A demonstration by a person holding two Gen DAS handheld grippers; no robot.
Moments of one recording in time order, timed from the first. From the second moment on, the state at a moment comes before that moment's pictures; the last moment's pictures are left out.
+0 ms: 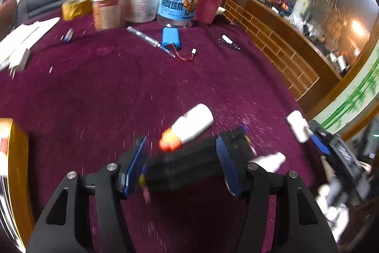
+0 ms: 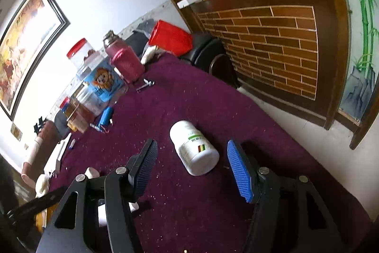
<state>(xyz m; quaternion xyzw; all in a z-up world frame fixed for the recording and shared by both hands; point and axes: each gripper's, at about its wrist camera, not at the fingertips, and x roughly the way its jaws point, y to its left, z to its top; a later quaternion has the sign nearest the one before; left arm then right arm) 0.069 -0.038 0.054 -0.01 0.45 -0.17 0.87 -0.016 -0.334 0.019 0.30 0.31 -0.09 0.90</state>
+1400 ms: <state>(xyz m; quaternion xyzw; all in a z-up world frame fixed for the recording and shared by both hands) -0.071 0.064 0.083 -0.11 0.39 -0.22 0.89 -0.009 -0.322 0.017 0.26 0.33 -0.10 0.90</state>
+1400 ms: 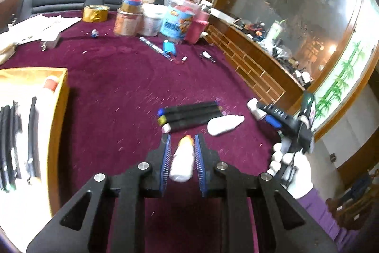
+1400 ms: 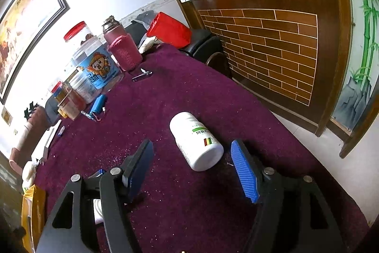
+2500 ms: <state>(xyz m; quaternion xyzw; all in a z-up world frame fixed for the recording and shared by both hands) -0.113 0.121 0.076 -0.22 0.36 -0.23 0.87 -0.016 -0.332 0.049 0.17 0.38 -0.08 0.90</state>
